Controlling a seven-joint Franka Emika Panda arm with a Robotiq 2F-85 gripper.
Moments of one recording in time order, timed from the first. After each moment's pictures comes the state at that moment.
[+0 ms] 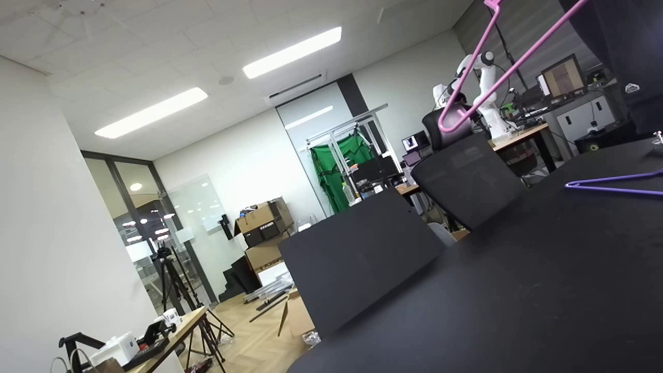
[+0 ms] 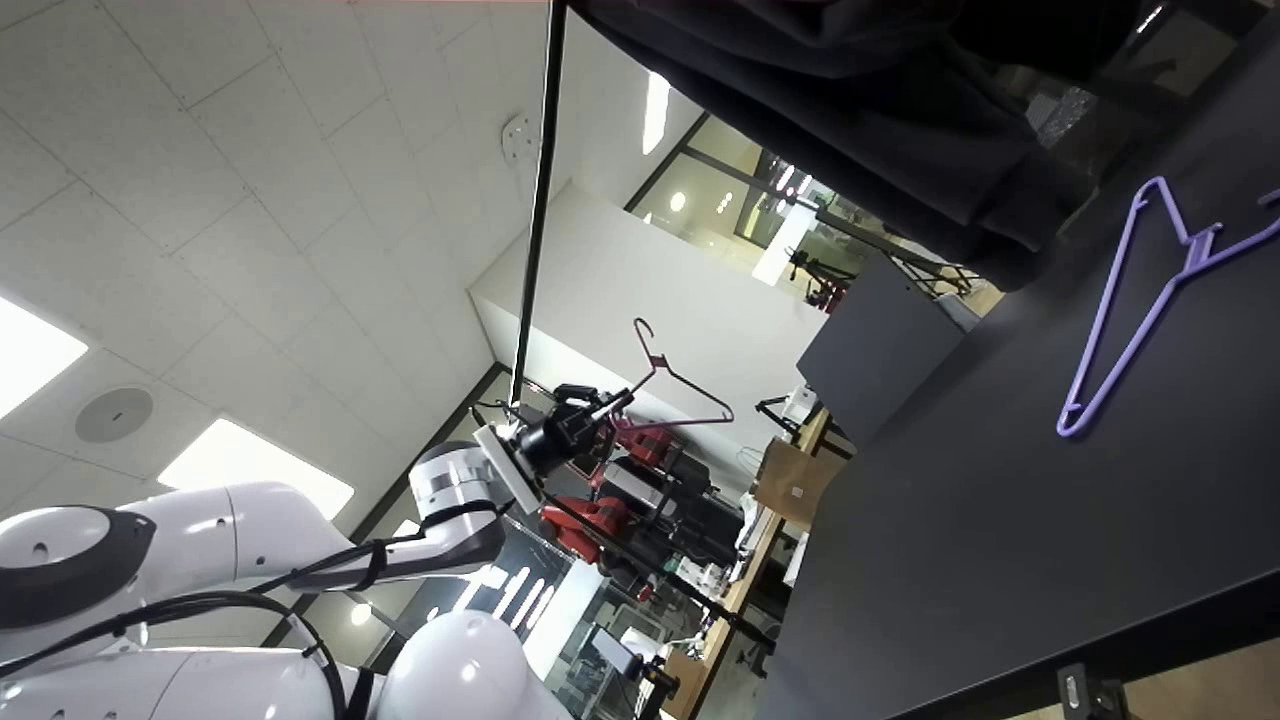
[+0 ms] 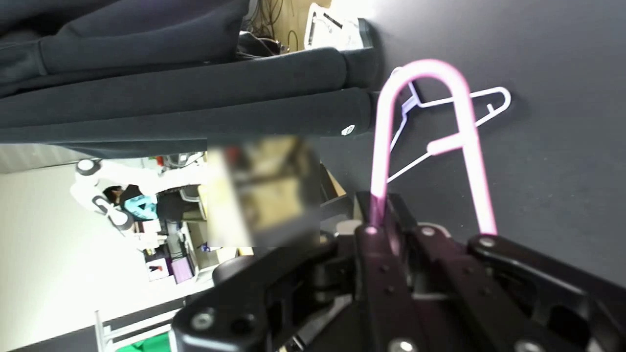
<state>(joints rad) 0.21 -0.57 0.30 -2.56 -0.93 1.83 0.39</state>
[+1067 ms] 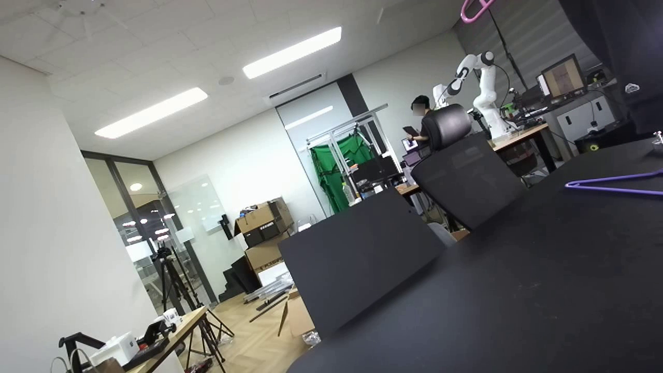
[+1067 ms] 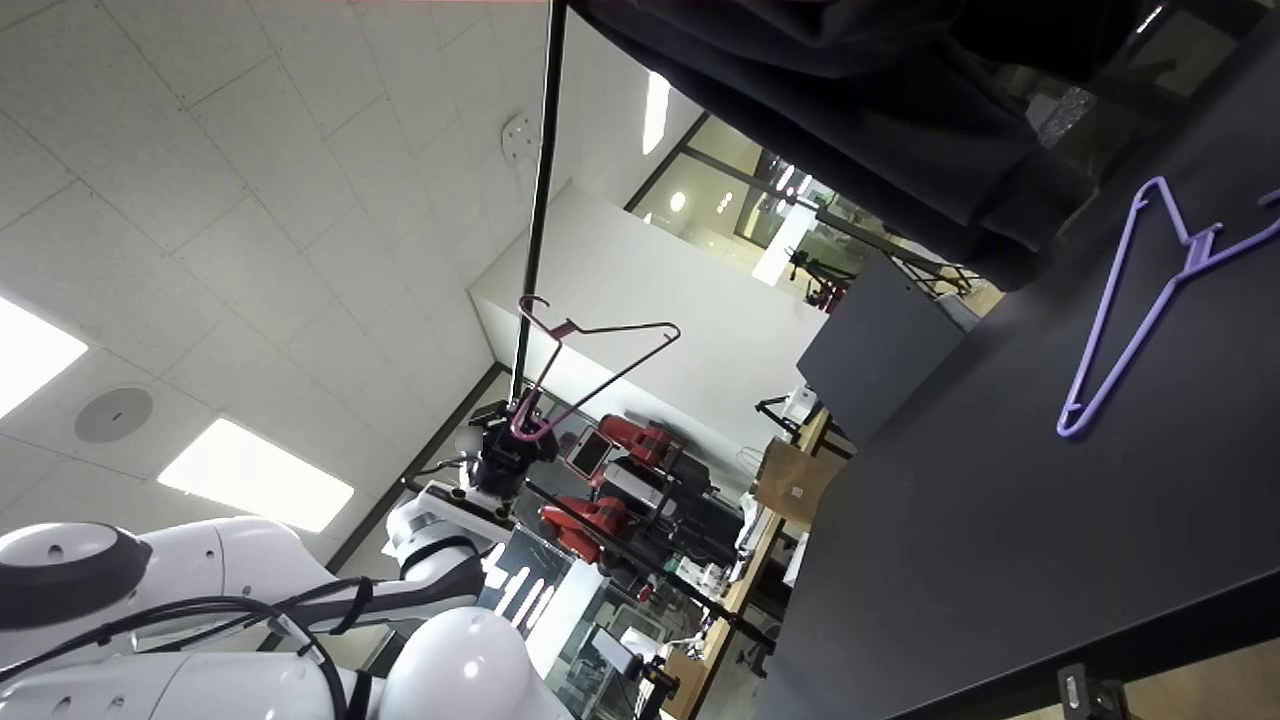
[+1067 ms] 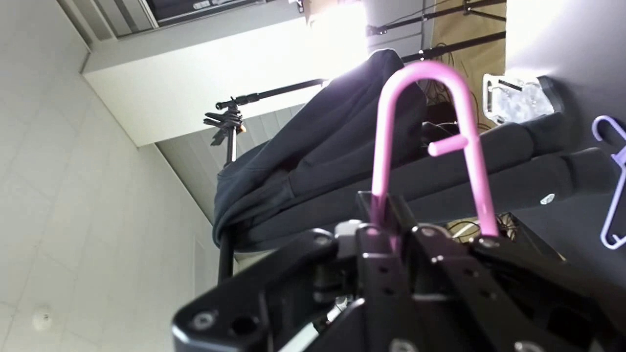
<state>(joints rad) 0.25 -0.60 0.50 -2.53 -1.02 1.30 0.72</state>
